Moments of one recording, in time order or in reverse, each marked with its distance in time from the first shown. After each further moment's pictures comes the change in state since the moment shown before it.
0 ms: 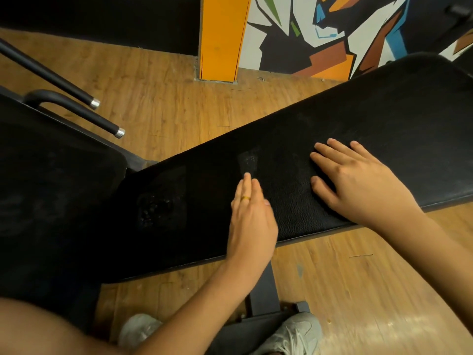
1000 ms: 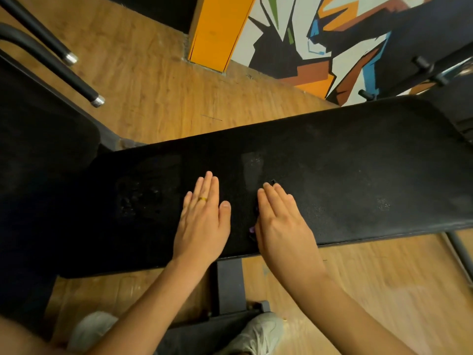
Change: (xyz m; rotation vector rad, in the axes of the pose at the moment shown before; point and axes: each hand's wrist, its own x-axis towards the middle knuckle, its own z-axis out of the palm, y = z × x) left_hand 0.017 -0.097 -0.019 0.033 -0.023 0.006; right_hand 0.000 -0.140 0.031 0.015 0.016 0.108
